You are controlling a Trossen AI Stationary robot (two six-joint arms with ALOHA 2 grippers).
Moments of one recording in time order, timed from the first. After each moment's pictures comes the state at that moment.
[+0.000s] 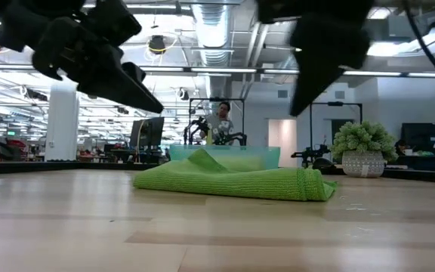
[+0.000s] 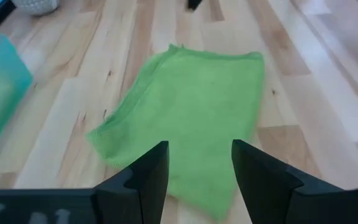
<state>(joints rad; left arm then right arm) -0.30 1.36 0.51 0.30 -0.29 -0.06 0.47 1.97 1.50 -1.08 0.58 0.69</state>
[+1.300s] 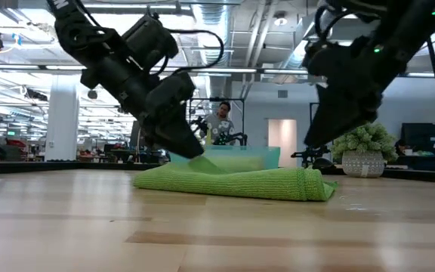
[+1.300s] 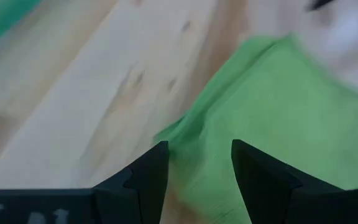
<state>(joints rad) 0.07 1.67 0.68 0.31 0.00 -0.32 0.36 1.54 0.77 -0.32 0.49 0.82</state>
